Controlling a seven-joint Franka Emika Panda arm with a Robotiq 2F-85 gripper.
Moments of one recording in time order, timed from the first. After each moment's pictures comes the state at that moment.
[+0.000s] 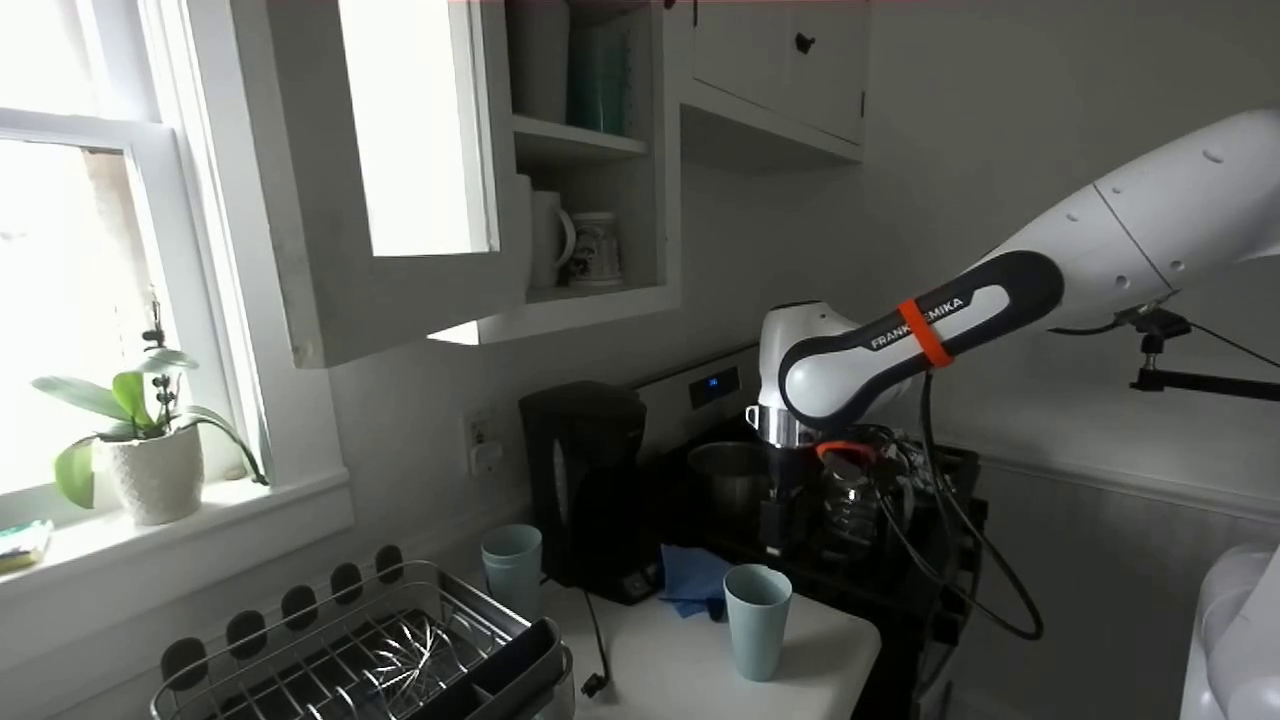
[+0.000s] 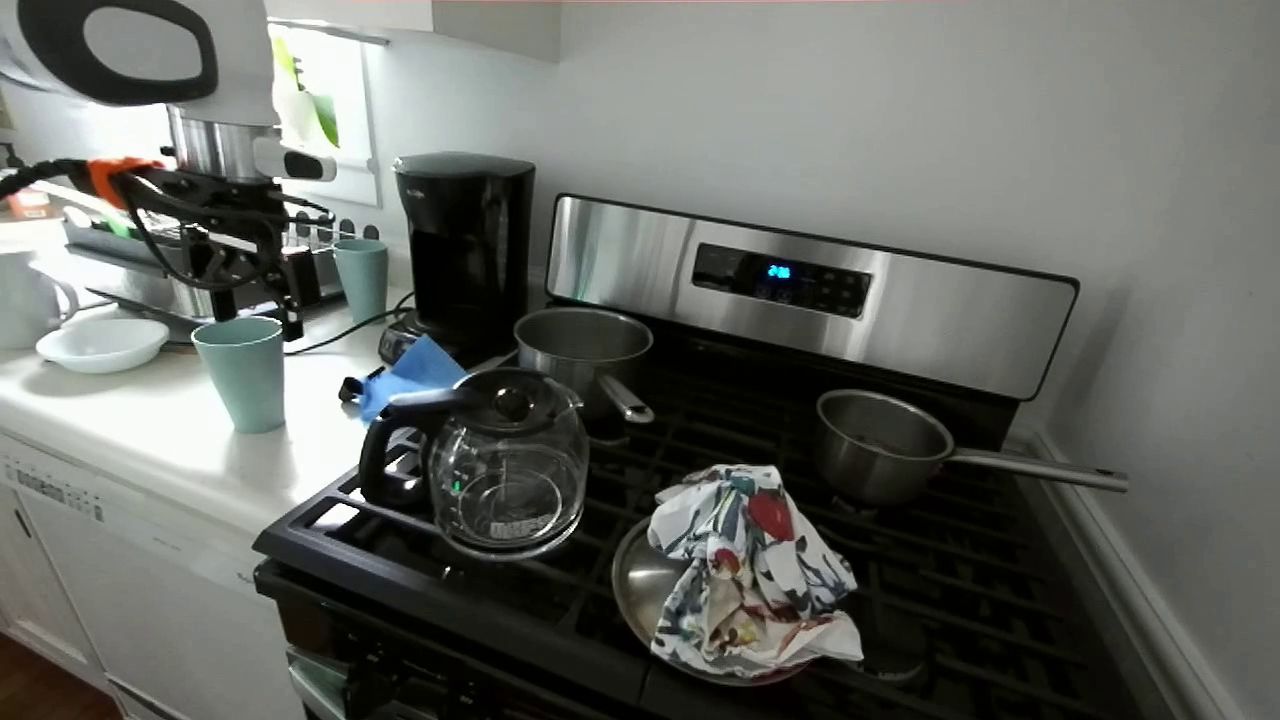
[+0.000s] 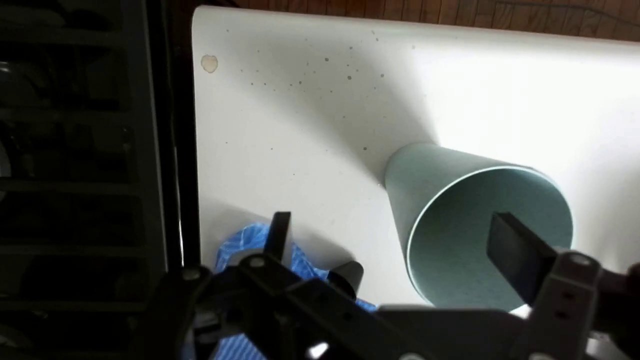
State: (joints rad) arm 0.06 -0.28 0.00 -2.44 0.02 2.14 -0.18
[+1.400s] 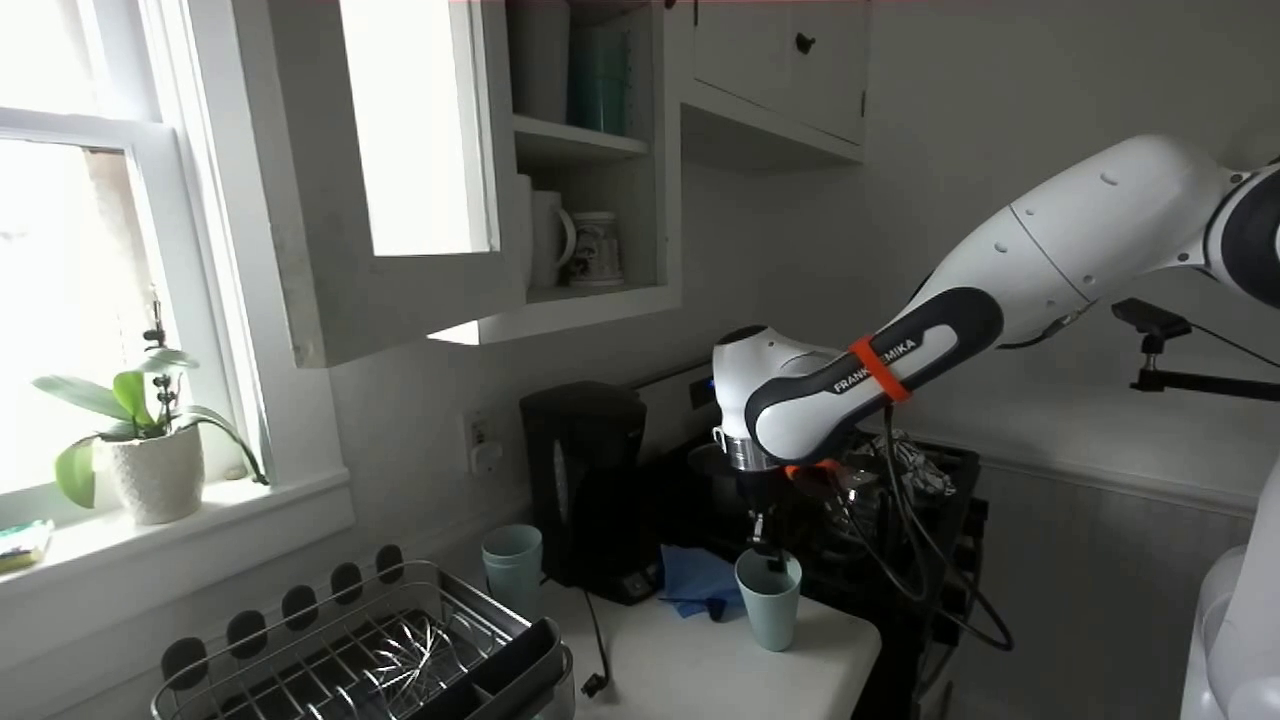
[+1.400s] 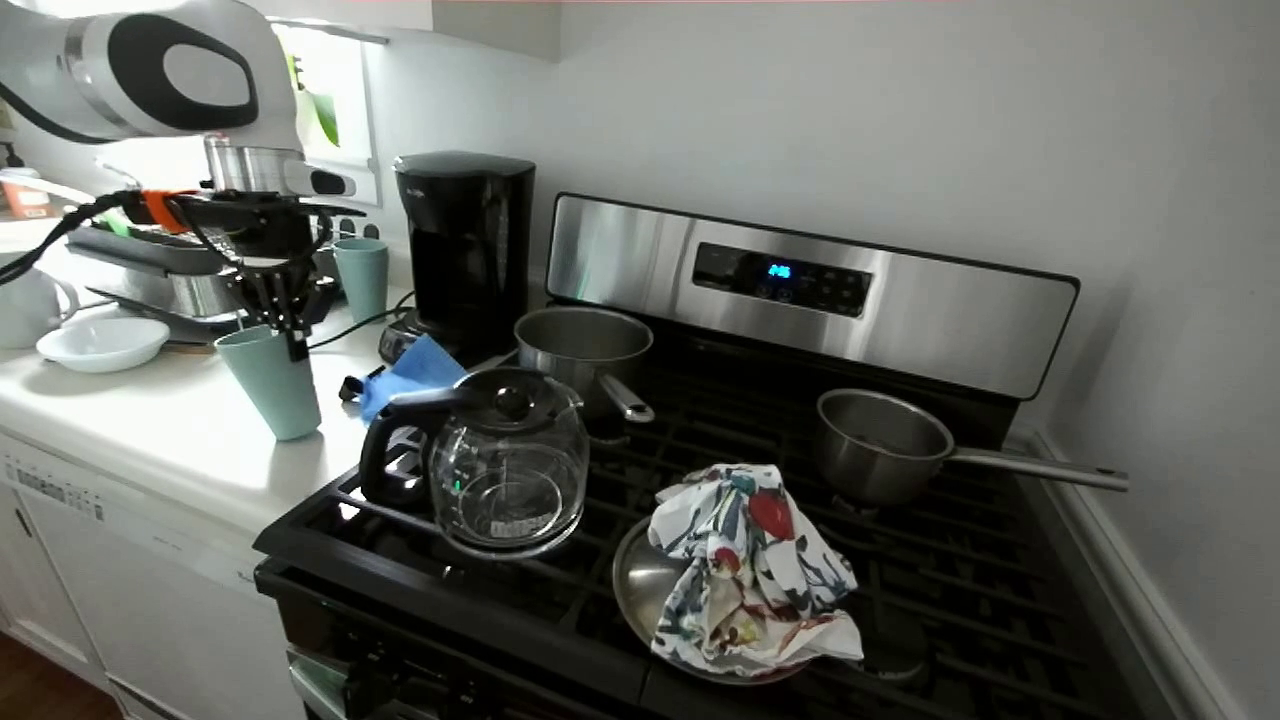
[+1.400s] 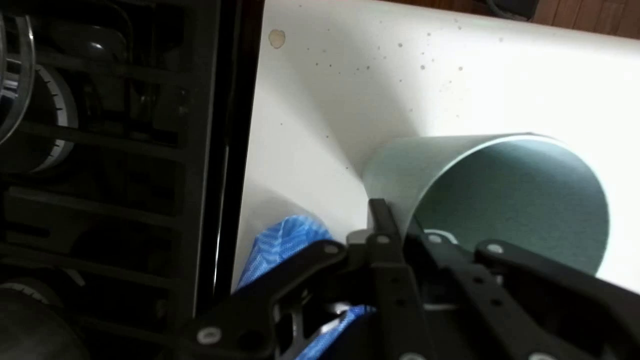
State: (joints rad) arm 0.06 -0.12 0.06 -2.34 -0.21 2.12 -0.07
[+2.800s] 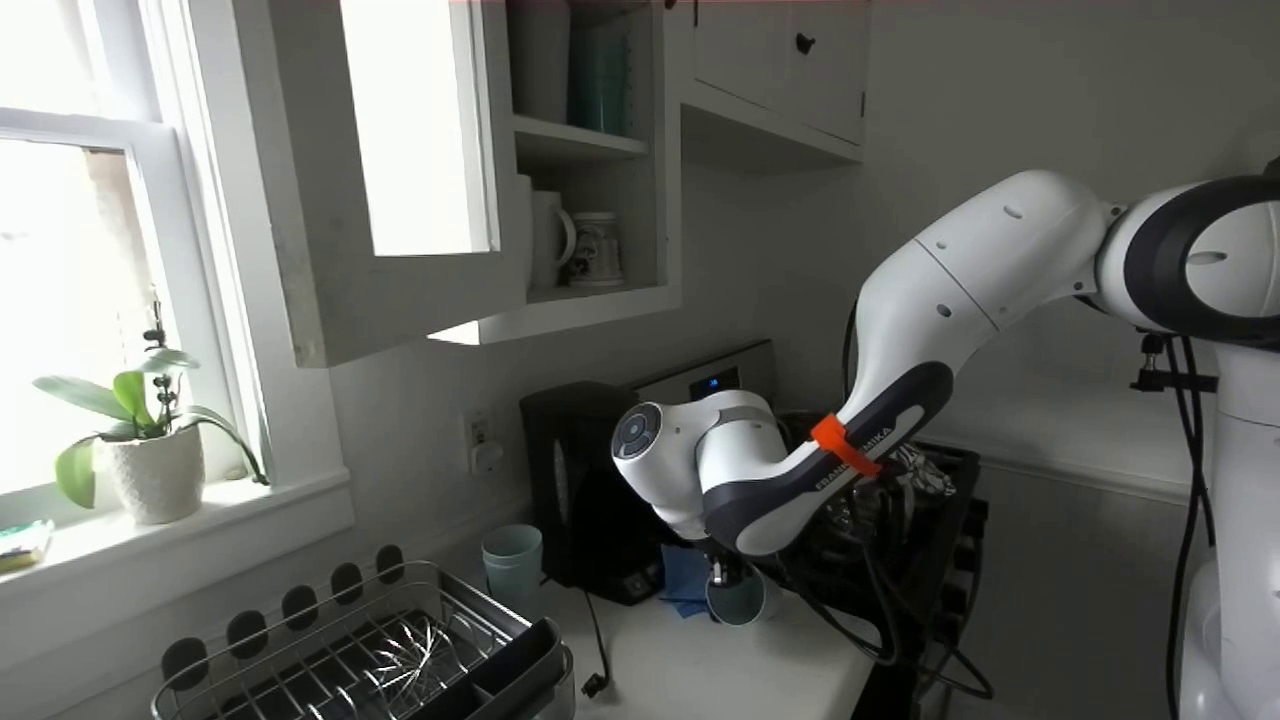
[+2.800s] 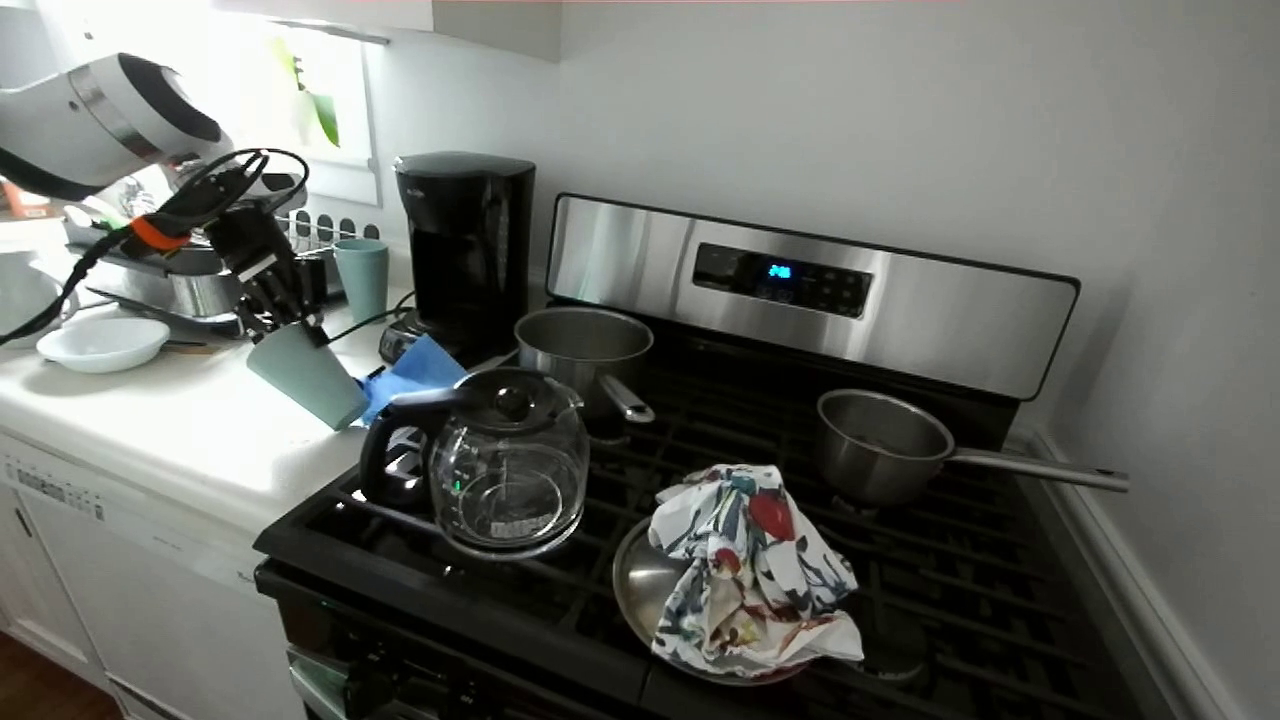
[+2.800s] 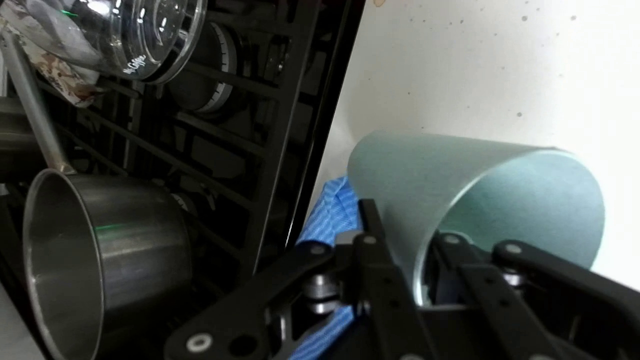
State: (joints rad) arm 0.18 0.10 0.21 -2.18 -0.74 1.91 0.40
